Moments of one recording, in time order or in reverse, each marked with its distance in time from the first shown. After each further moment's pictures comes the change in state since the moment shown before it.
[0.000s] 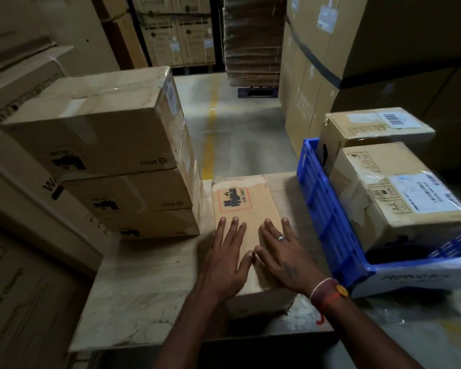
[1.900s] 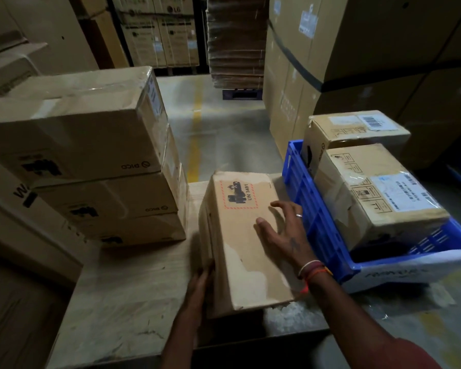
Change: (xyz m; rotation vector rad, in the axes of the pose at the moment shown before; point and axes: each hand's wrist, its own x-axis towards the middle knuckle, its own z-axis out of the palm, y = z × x) left_hand -0.015 -0.057 0.080 -1.318 0.039 -1.026; right_hand 0.029 0.025 -0.015 0.612 0.477 0.113
